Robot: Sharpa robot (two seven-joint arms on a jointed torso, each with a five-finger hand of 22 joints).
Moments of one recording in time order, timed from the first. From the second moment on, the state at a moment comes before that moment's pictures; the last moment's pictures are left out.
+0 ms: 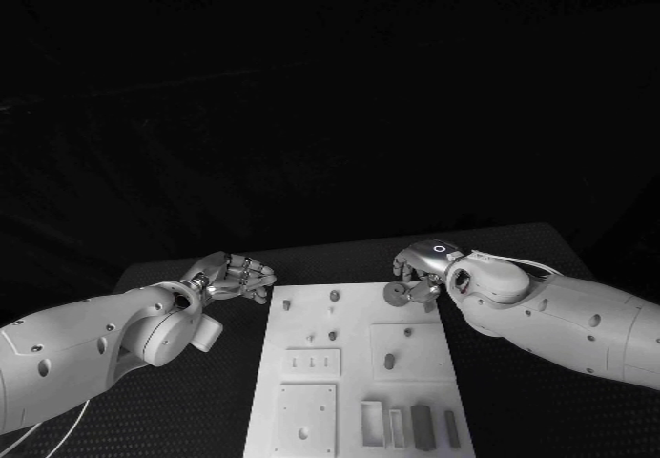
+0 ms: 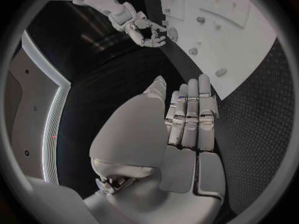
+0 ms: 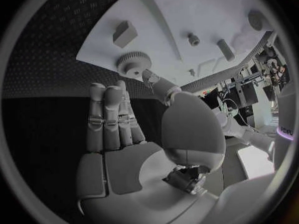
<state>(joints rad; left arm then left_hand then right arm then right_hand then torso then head) 1.30 -0.83 -0.15 1.34 -0.34 -0.24 0.19 1.56 -0.09 0.12 0.29 0.05 0.78 0.20 0.34 0.45 1.11 0.14 0.09 0.18 1.01 0.08 0.39 0.72 0.06 1.05 -0.02 0.26 0.64 1.28 -0.72 -0.09 1.24 -1.75 -0.26 -0.14 1.11 -0.29 0.67 -0.18 0.05 0.85 0.12 0.28 0.48 1.21 0.08 0.12 0.24 1.25 -0.03 1.04 0.74 0.21 1.15 0.01 0.75 1.31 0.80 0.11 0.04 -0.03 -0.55</state>
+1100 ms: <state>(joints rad) 1.30 -0.83 -0.15 1.34 -0.34 -0.24 0.19 1.56 -0.08 0.12 0.29 0.05 0.78 0.20 0.34 0.45 1.11 0.14 0.08 0.18 1.01 0.08 0.38 0.72 0.05 1.05 -0.02 0.26 0.65 1.27 -0.68 -0.09 1.19 -1.71 -0.23 -0.12 1.09 -0.28 0.65 -0.13 0.05 0.86 0.11 0.30 0.48 1.10 0.00 1.15 1.15 1.24 -0.10 1.40 0.94 0.25 1.18 -0.03 0.88 1.31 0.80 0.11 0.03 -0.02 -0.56</state>
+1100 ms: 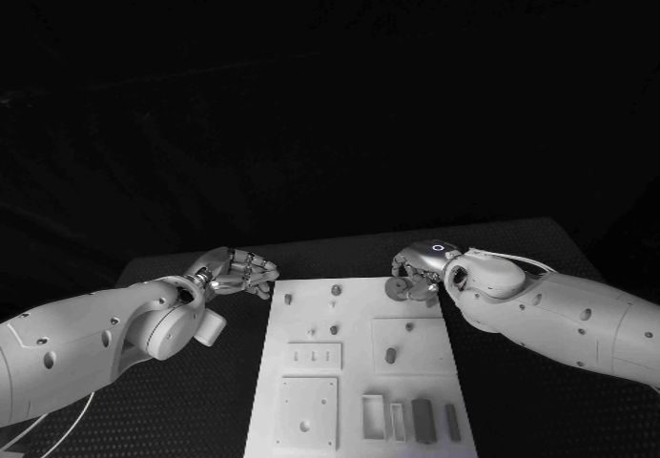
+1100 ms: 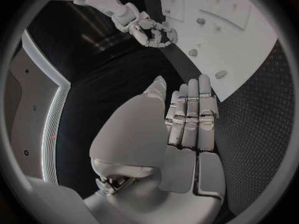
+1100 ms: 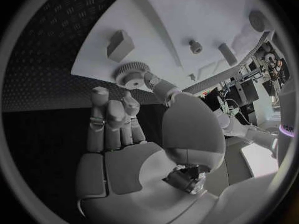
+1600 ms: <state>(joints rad) 1.30 -0.84 -0.15 1.35 -0.34 -0.24 0.19 1.56 -0.08 0.12 0.29 0.05 0.78 0.20 0.34 0.45 1.11 0.14 0.08 0.18 1.02 0.08 0.38 0.72 0.06 1.05 -0.02 0.26 0.65 1.26 -0.68 -0.08 1.16 -1.68 -0.20 -0.11 1.07 -0.26 0.66 -0.11 0.05 0.87 0.11 0.31 0.48 1.10 0.00 1.17 1.15 1.25 -0.10 1.42 0.94 0.23 1.19 -0.04 0.90 1.31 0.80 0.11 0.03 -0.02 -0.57</state>
